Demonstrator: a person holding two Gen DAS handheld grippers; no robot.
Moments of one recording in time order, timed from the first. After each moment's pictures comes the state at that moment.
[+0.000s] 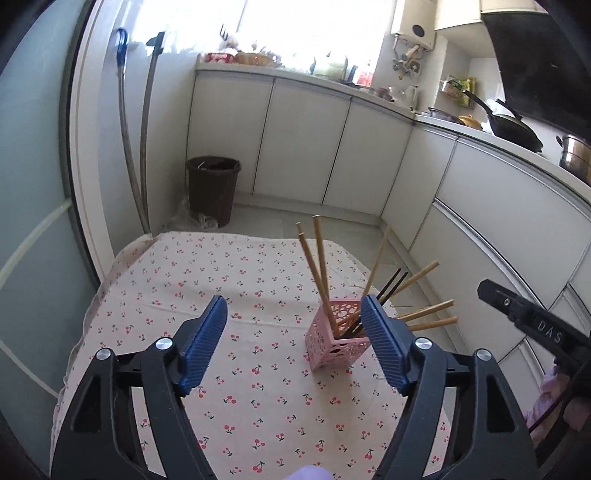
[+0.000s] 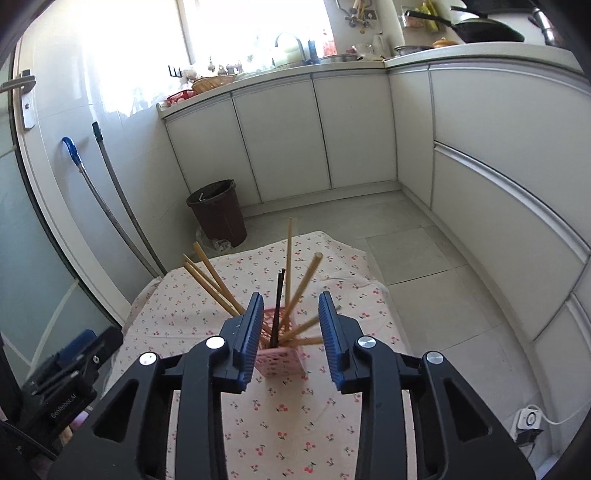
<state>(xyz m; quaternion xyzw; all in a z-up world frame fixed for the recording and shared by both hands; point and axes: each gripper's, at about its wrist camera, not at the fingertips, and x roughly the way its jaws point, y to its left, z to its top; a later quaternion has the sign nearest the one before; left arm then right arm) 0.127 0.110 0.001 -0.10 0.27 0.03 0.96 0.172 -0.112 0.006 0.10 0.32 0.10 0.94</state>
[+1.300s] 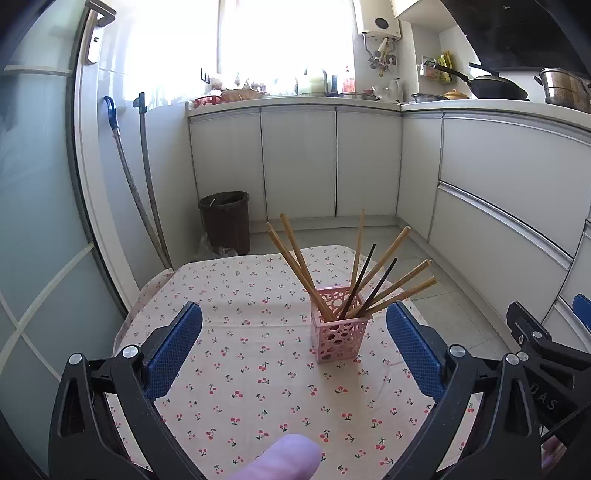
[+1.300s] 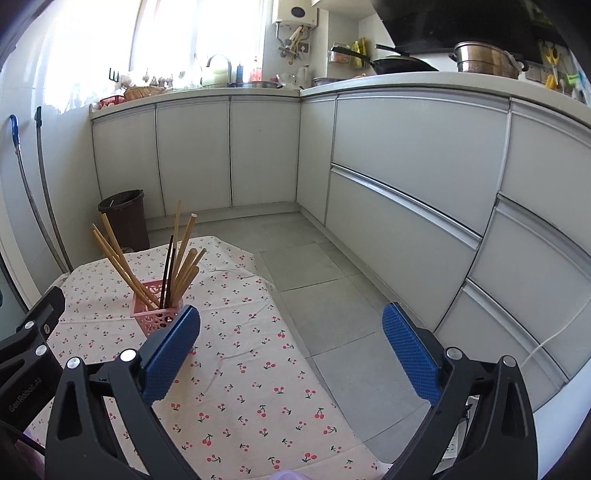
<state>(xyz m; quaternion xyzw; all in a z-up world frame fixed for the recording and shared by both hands) 0.099 0.034 -0.015 0.01 0.24 0.08 0.97 0.097 -0.146 -0.024 0.03 0.27 -0.09 0.96</state>
